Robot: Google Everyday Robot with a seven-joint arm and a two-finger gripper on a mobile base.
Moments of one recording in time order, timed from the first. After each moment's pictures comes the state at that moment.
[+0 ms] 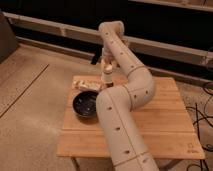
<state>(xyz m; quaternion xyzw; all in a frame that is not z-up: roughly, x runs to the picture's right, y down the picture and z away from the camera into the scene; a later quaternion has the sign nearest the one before) 0.049 -0.117 0.916 -0.28 0.19 0.50 0.80</state>
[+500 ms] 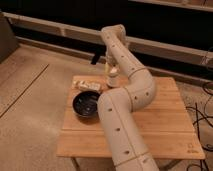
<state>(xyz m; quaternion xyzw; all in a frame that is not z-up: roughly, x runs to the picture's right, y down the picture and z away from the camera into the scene) 0.070 -0.106 0.928 -0.27 0.21 0.52 0.78</state>
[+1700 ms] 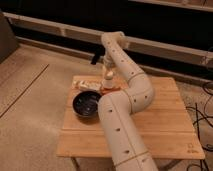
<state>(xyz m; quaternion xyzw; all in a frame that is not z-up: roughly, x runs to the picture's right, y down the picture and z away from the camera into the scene) 0.049 -0.088 0.959 -0.30 0.16 0.50 0.80</state>
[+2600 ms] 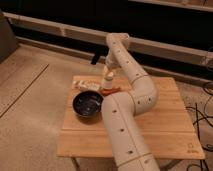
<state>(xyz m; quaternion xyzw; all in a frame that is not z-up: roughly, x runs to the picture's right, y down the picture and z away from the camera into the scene) 0.057 -0.095 0.959 -0.30 0.12 0.52 0.79</state>
